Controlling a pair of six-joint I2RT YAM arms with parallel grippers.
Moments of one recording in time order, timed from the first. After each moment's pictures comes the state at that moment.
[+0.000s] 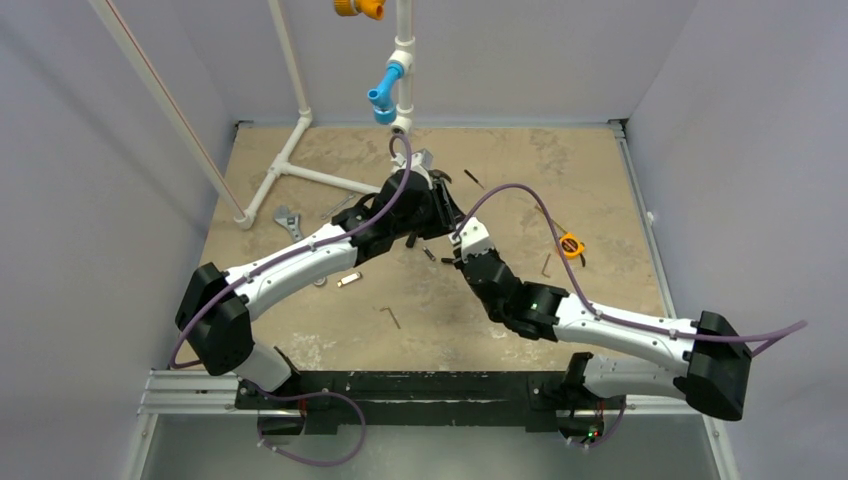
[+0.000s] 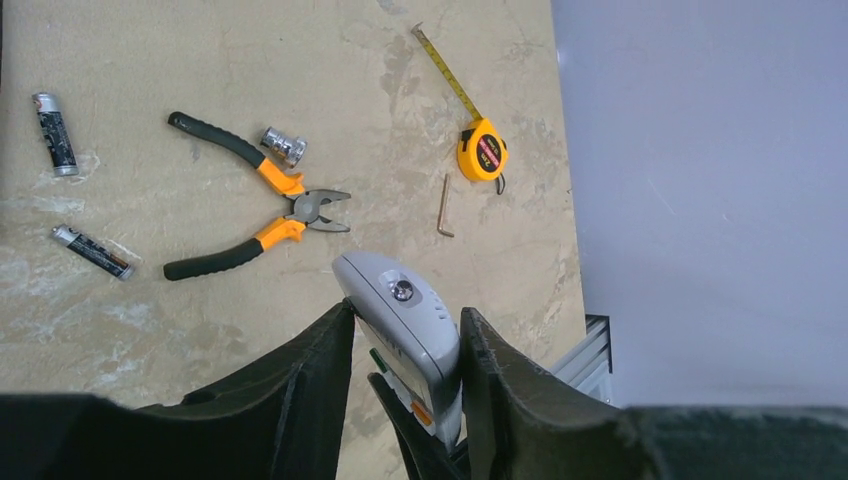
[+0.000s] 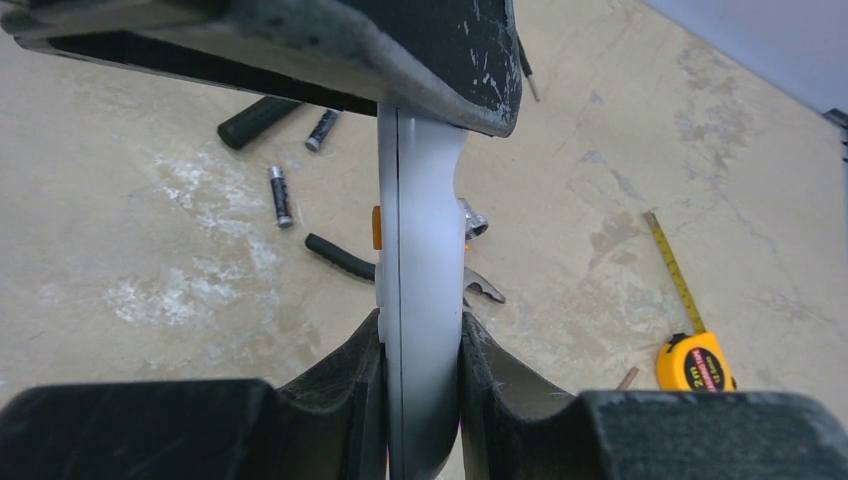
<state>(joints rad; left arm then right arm) -0.82 1.53 1.23 -0.20 -0.01 -0.92 1.06 1.11 0.68 -0.08 0.74 0.08</state>
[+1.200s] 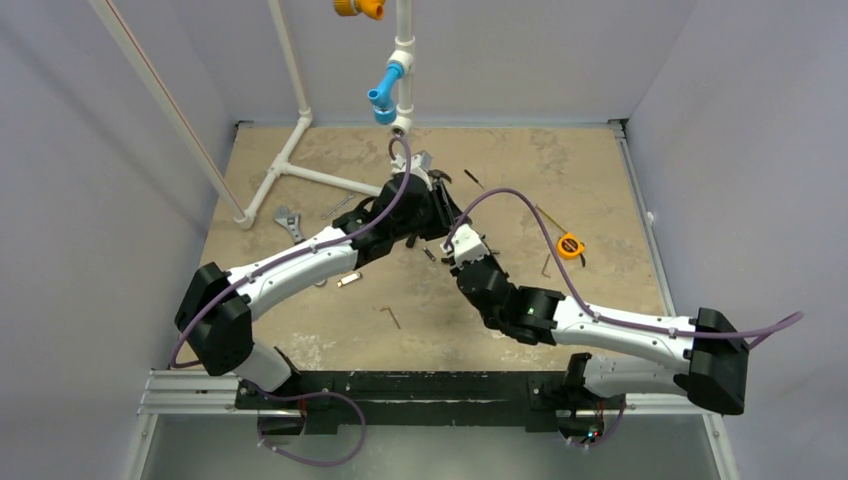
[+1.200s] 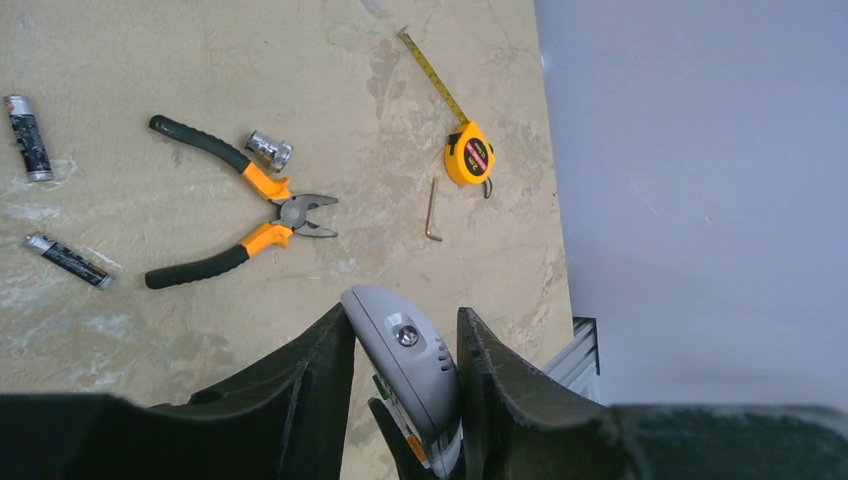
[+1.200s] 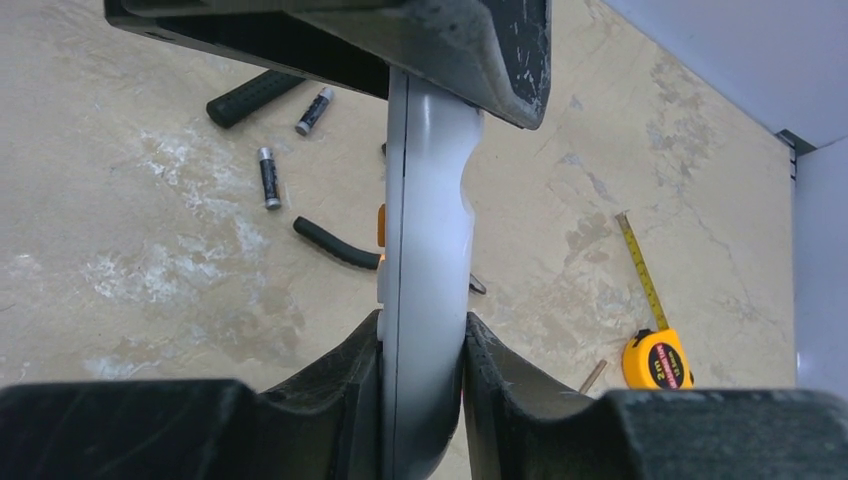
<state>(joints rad) -0.82 1.53 1.21 -0.17 -0.01 -0.93 1.14 1.13 0.70 -0.12 0.85 0.03</state>
